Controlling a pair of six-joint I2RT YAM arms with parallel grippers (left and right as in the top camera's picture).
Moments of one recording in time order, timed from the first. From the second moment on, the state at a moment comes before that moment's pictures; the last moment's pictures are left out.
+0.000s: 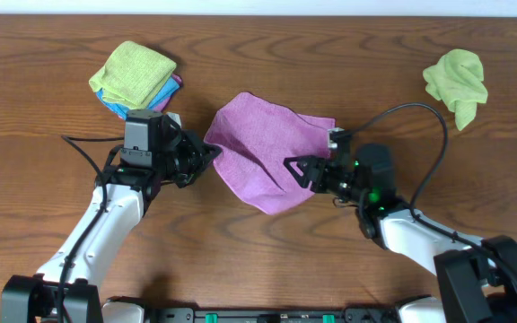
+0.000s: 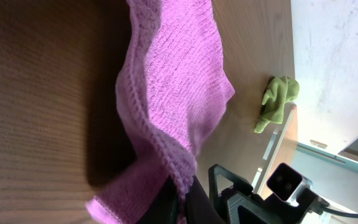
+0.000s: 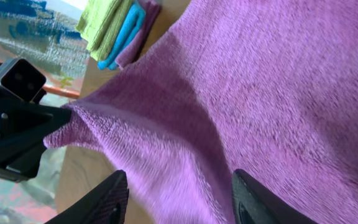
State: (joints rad) left arm -0.14 1.41 0.75 -0.19 0.63 -1.03; right arm 0.32 1.54 0.46 0.56 -0.59 0.76
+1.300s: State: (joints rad) left arm -0.14 1.41 0.75 -0.19 0.65 -1.03; right arm 0.24 1.44 0.52 -0.12 -0.50 0.58
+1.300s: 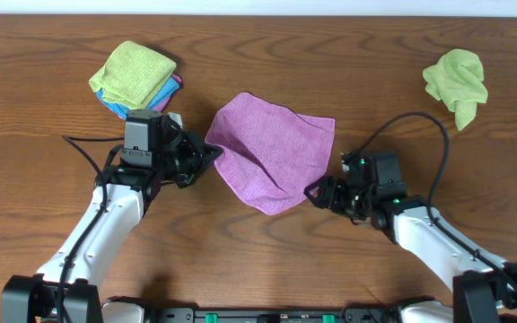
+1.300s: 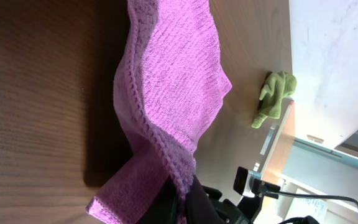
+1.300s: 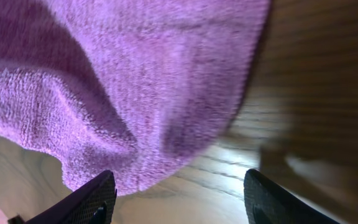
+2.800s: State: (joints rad) left arm -0.24 1.41 0.77 -0.58 0.54 -0.75; right arm 0.42 1.46 0.65 0.04 -0.40 0.65
